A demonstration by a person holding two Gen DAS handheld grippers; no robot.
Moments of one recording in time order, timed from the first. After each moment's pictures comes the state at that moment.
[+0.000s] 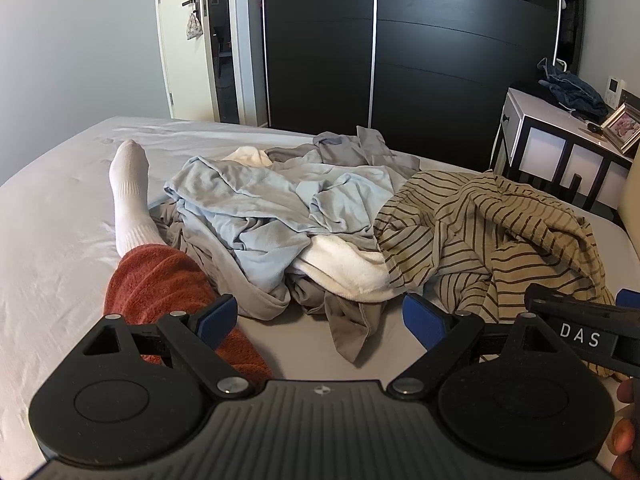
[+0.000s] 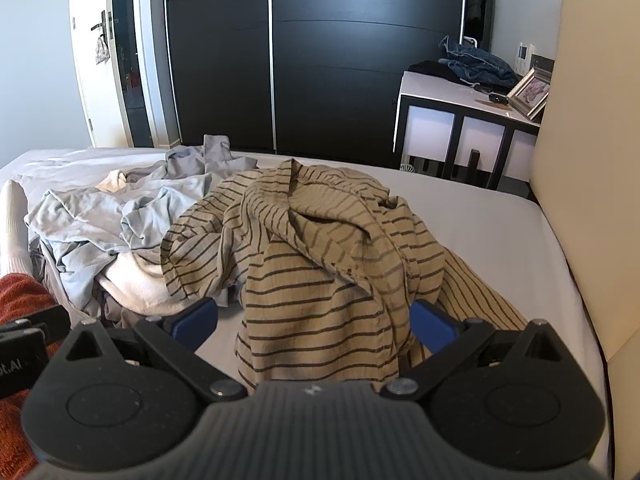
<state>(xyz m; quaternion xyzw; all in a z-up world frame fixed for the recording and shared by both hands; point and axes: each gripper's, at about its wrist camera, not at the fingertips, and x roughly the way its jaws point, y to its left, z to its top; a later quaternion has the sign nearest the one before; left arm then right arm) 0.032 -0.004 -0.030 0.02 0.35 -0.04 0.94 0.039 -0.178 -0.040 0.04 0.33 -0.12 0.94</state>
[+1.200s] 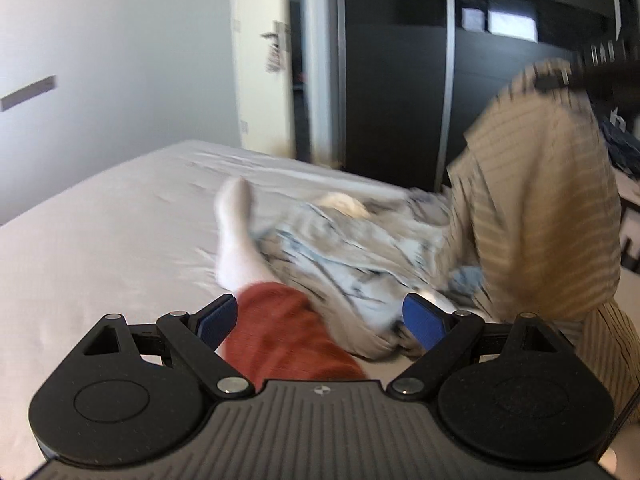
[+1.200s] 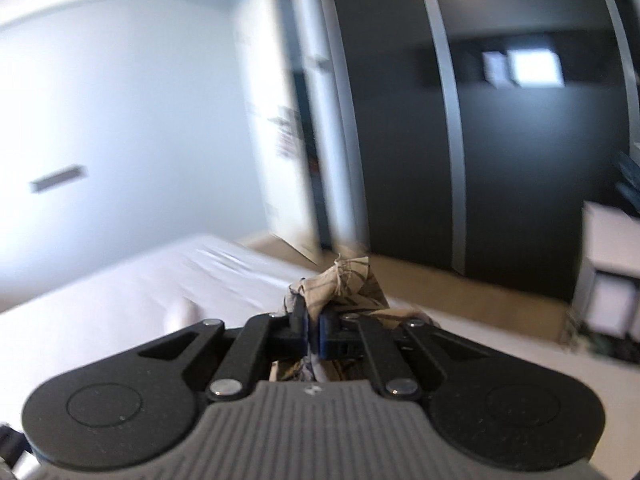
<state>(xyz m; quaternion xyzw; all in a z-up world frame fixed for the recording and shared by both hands) -0.004 0.086 0.035 -0.01 0.28 0.08 0.96 0.119 -0.133 0.127 0.05 0.14 0.21 0.97</state>
